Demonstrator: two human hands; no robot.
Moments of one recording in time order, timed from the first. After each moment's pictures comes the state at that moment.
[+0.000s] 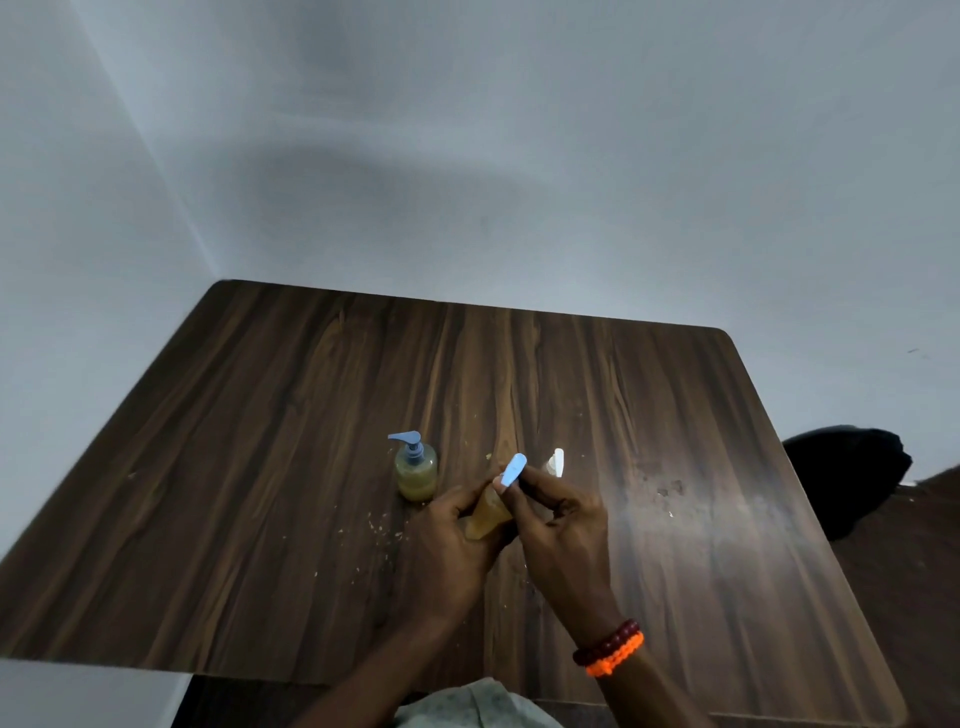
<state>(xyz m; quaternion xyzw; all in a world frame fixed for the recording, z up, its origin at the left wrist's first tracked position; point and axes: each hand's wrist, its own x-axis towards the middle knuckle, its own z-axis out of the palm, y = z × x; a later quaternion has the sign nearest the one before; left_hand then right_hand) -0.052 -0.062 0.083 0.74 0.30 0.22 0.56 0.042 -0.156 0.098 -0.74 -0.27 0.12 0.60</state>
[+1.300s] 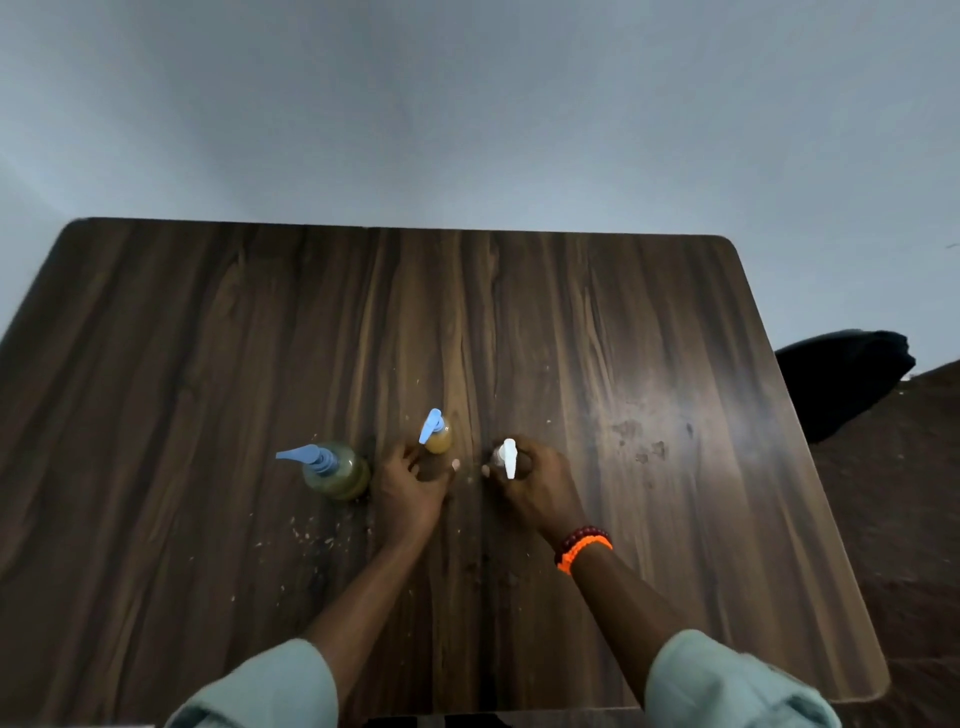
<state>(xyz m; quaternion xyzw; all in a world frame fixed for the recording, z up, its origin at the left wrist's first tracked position) 0.075 -0.022 -0.036 0.63 0.51 0.14 0.58 0.192 -0.147 -0.037 -0.86 -0.23 0.25 0.38</state>
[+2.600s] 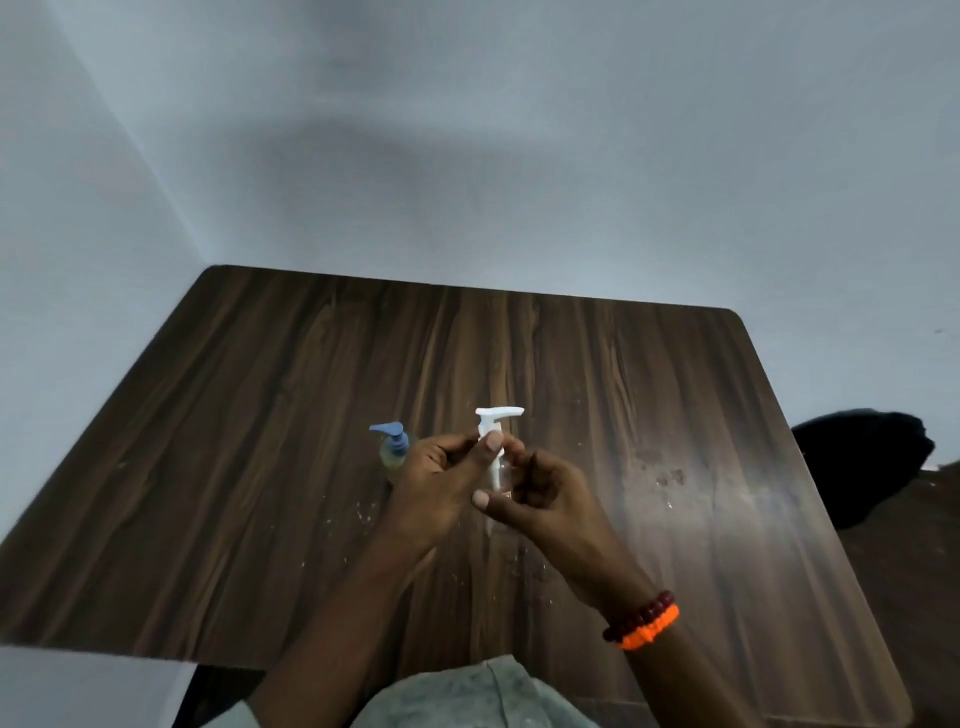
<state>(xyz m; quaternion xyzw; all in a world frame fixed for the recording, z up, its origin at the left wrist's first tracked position) -0.006 -0.041 0.124 0.58 0.25 0.21 0.74 0.084 -0.170 0.115 -0.63 -0.26 0.39 0.62</state>
